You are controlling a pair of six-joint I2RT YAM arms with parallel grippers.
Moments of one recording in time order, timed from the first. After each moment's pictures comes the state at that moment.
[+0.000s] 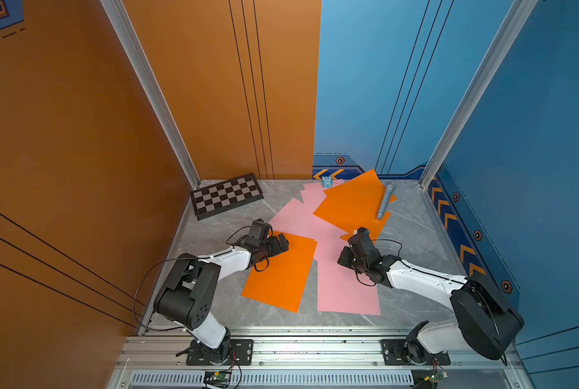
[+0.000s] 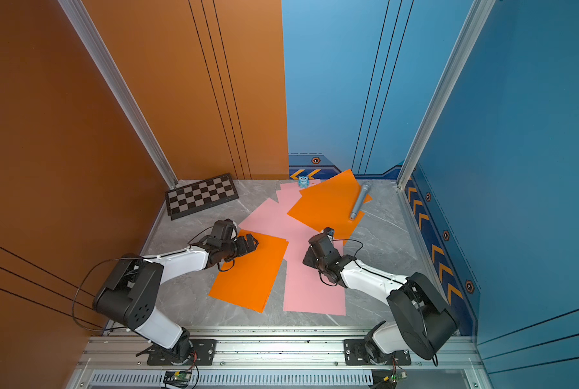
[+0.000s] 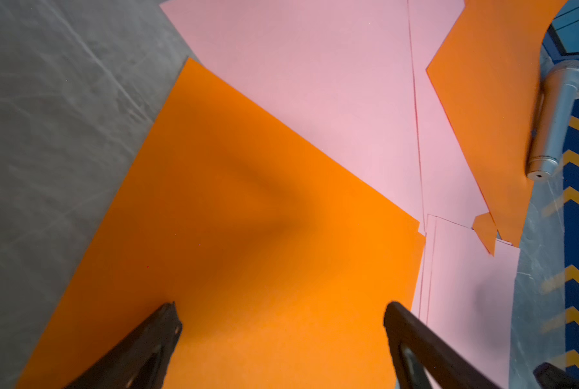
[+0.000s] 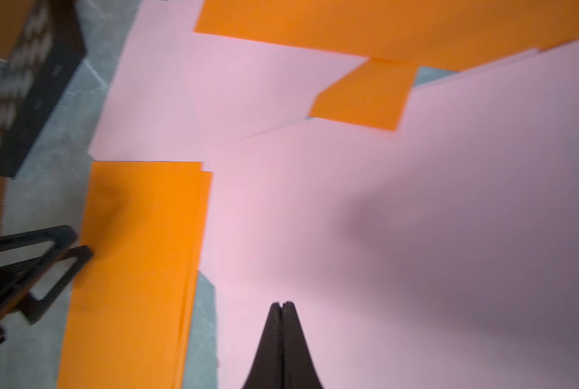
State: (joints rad) left arm -0.35 1.61 0.74 0.01 0.13 -0.72; right arm 0.60 1.42 0.64 -0.10 0.10 0.86
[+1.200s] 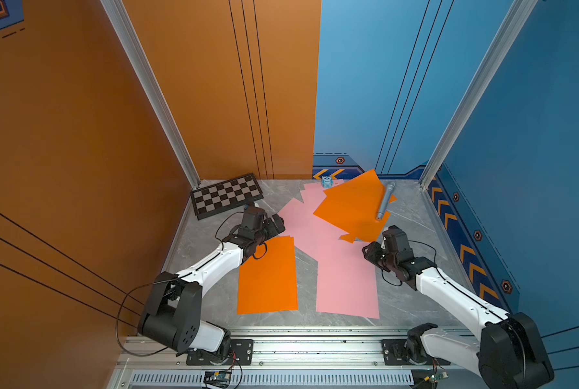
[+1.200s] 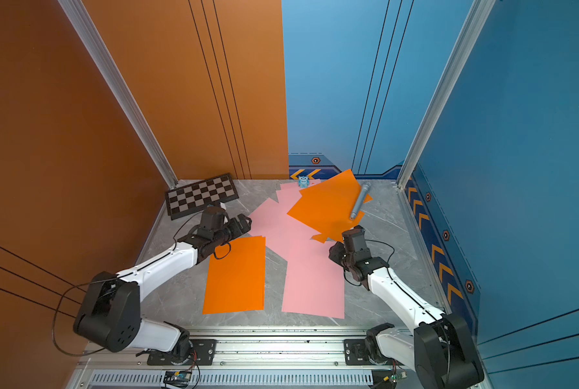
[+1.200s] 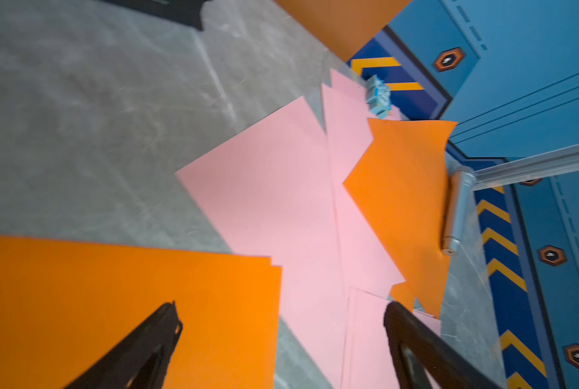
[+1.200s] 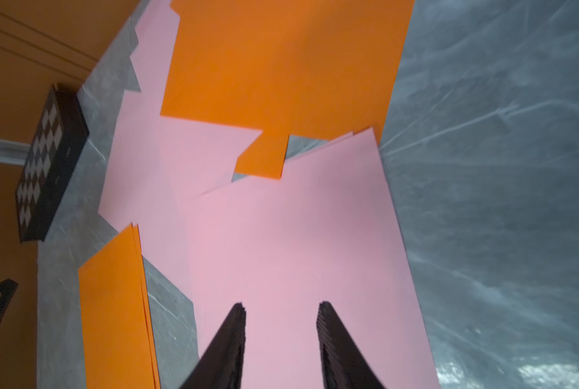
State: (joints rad) left arm -0.35 1.52 0.96 -0.06 0.05 -0.74; right arm 0.27 1.17 0.65 -0.26 -0.06 0.80
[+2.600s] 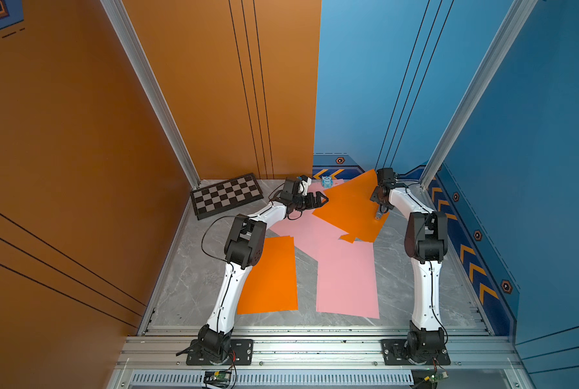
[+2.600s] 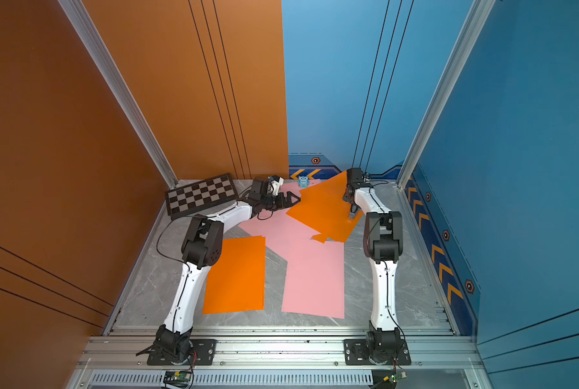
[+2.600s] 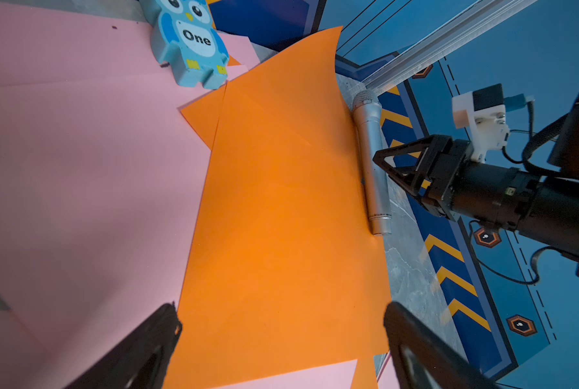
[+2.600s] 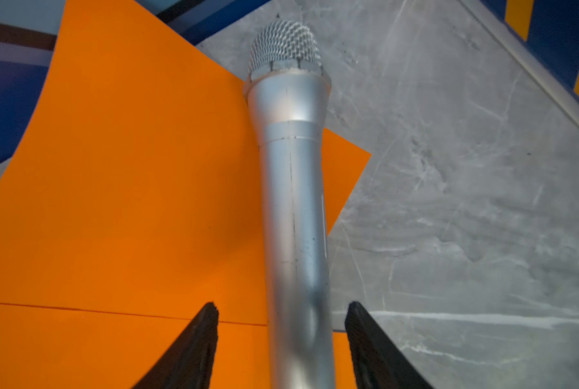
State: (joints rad) left arm -0.39 2.48 1.96 -0.05 0.58 -0.56; right arm 0.03 2.39 2.01 -0.60 0.30 0.52
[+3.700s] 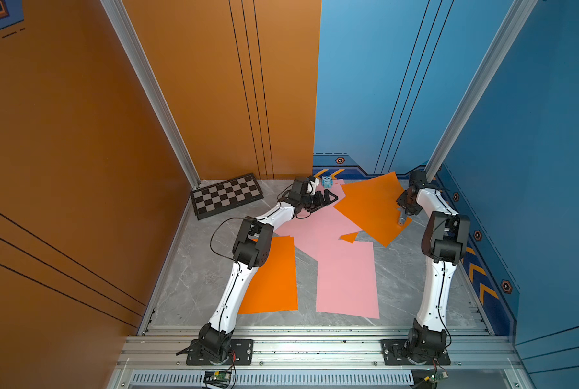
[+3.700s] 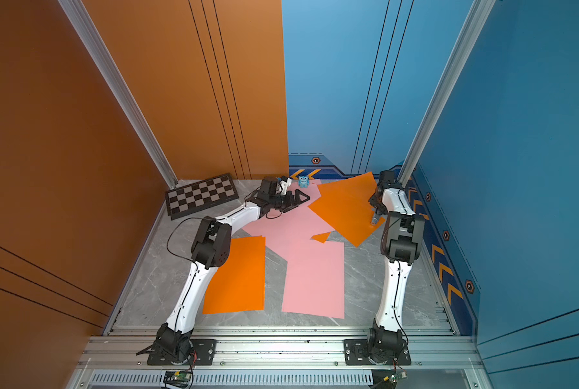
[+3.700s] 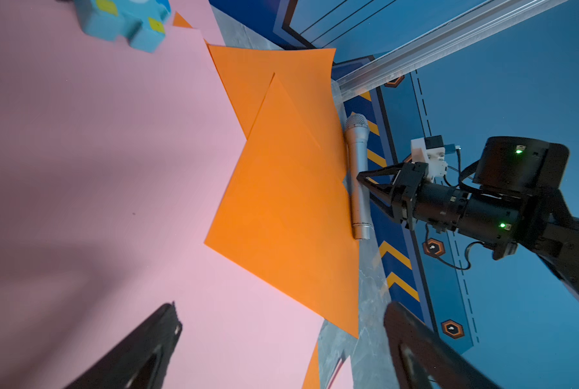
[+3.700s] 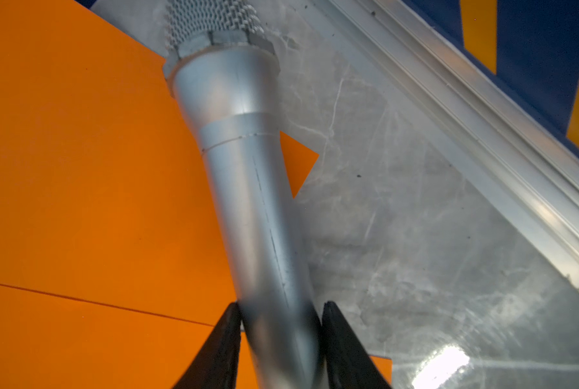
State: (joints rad) left arm -0.46 2.58 2.13 -0.05 0.63 -0.79; right arm -0.18 2.40 2.01 -0.68 0.14 0.56
